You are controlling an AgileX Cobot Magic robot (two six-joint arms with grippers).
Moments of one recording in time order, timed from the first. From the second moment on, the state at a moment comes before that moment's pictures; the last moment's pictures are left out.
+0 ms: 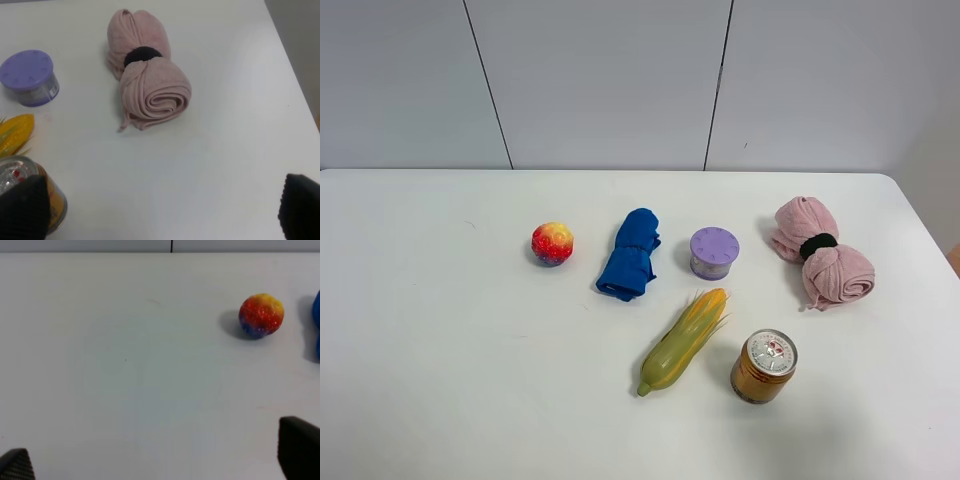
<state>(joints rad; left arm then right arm) 0.03 -0.01 -0.51 0.01 1.06 -0.04 0.06 0.00 -0.50 -0.09 1.07 0.16</state>
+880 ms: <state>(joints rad) 0.03 -0.01 -0.51 0.01 1.06 -0.04 0.06 0.46 -0.92 -0.10 1.08 0.16</state>
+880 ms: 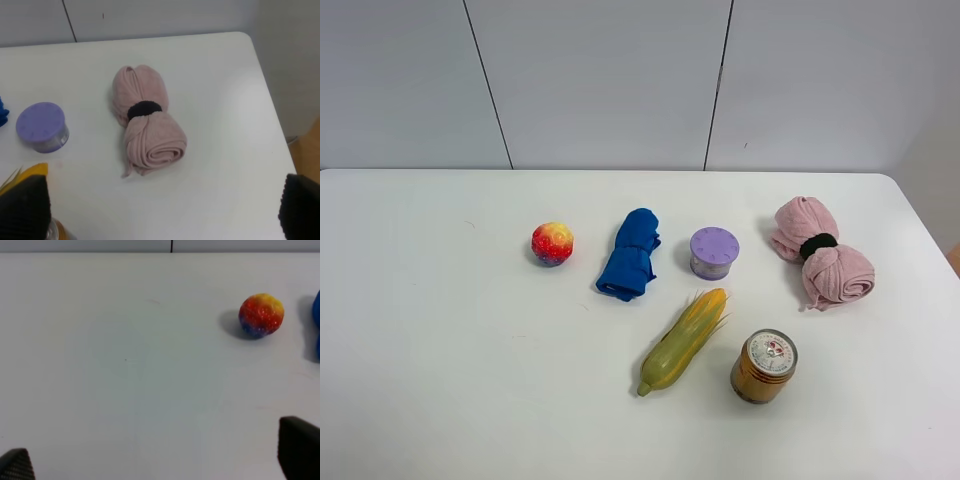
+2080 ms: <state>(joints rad) 0.03 -0.01 -0.51 0.01 1.06 -0.04 0.06 1.82 -1.49 -0.08 1.10 0.15</state>
